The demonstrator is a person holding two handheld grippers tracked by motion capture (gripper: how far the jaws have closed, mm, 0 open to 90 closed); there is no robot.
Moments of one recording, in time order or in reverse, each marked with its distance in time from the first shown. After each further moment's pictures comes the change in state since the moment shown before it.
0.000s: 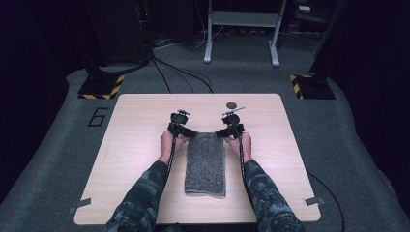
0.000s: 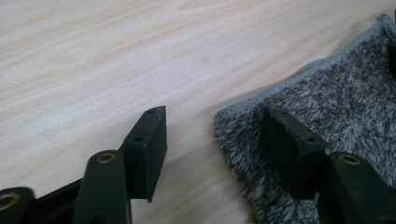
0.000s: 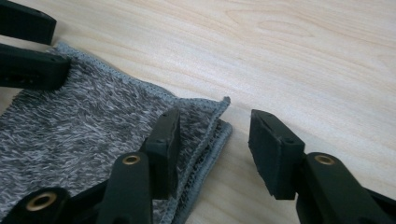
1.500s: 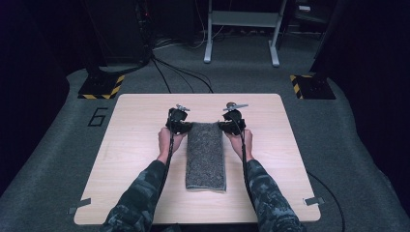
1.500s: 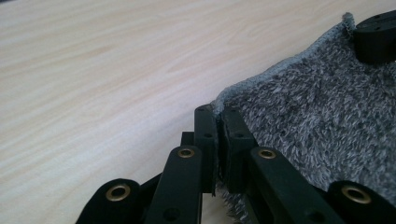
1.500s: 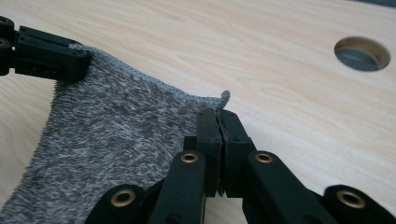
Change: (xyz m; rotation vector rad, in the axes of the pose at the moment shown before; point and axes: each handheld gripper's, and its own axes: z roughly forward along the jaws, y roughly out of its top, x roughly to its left) left arm -0.012 0.008 -0.048 -0.190 0.007 0.086; right arm 0.014 0.010 -0.039 -0.185 0.020 -0.080
